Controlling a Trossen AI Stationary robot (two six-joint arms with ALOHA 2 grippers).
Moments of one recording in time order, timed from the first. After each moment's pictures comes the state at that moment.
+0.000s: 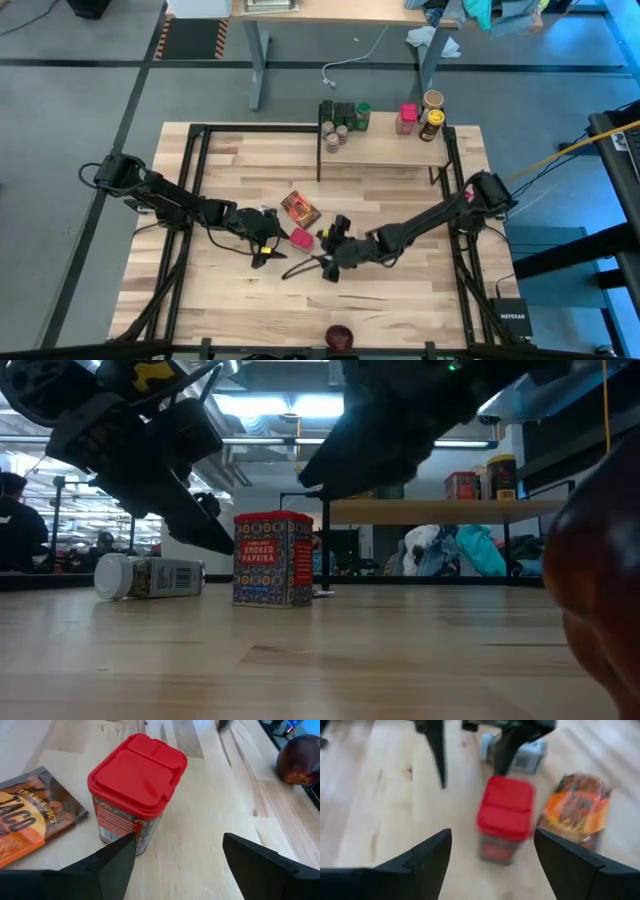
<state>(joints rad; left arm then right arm) -0.20 1.42 0.43 0.41 0.04 -0.26 0.36 1.83 1.06 0.10 0.45 0.37</state>
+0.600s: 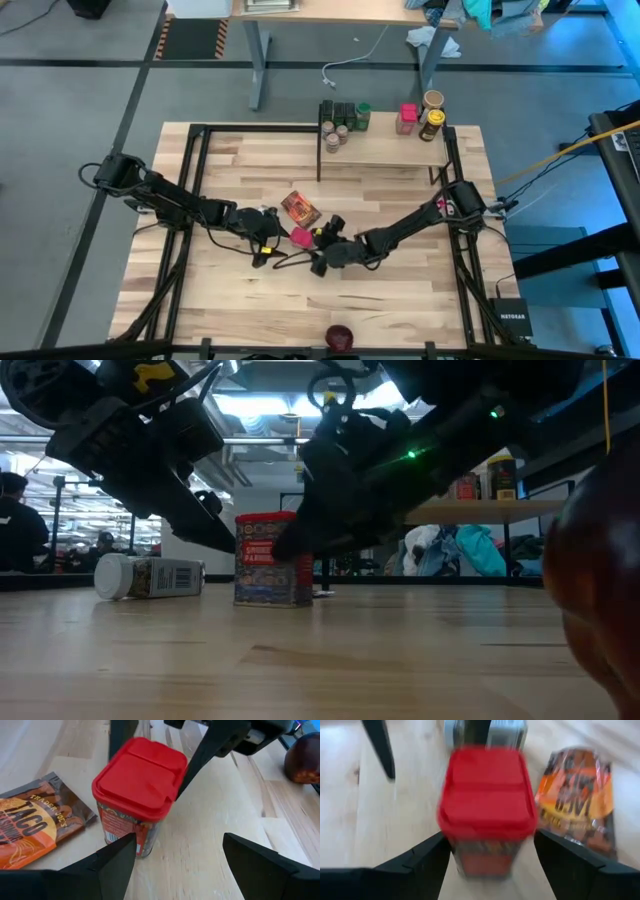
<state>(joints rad) -0.20 1.42 0.43 0.41 0.01 -0.23 0.32 2.03 1.06 0.32 0.56 0.44</state>
